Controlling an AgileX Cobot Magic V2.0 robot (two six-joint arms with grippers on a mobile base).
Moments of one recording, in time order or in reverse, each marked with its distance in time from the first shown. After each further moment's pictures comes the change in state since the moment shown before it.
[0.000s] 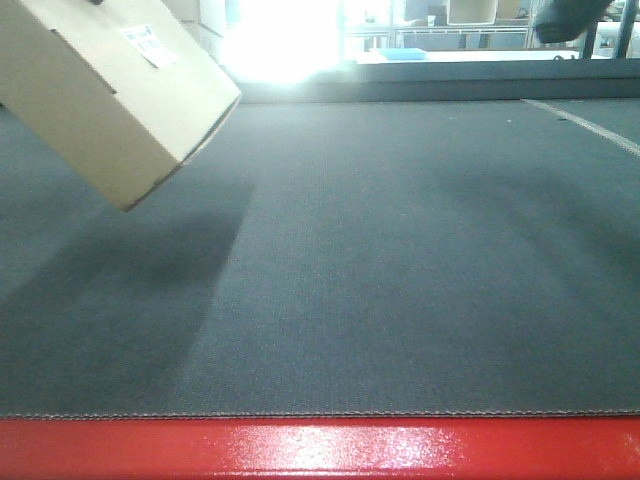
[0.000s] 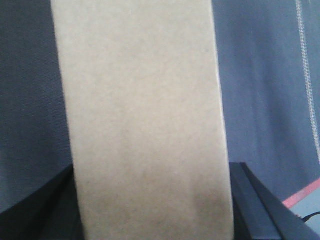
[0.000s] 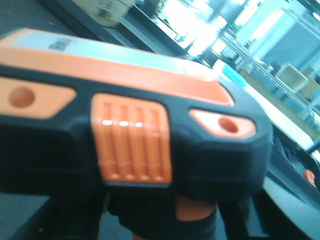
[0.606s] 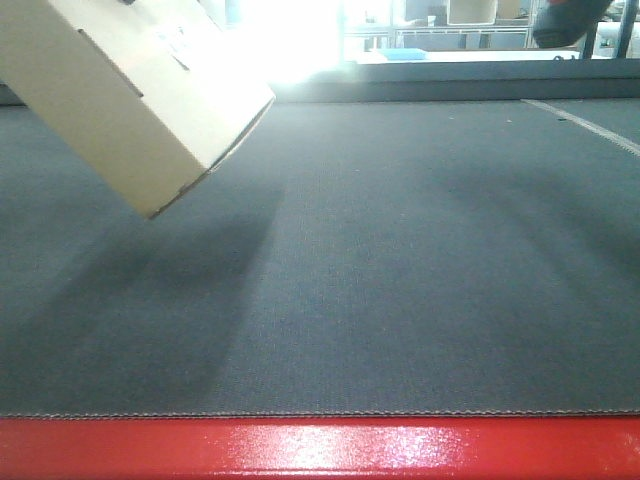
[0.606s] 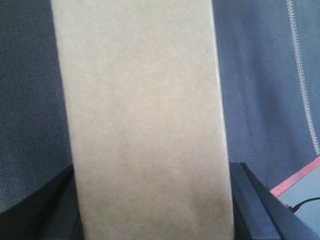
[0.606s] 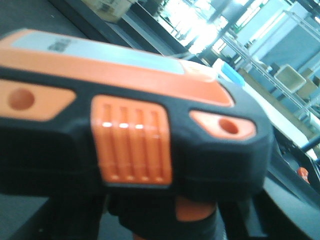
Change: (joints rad) left arm -0.053 0.000 0.000 0.000 0.000 0.000; right arm -0.032 0.021 -0.002 0.002 -0.008 -0.020
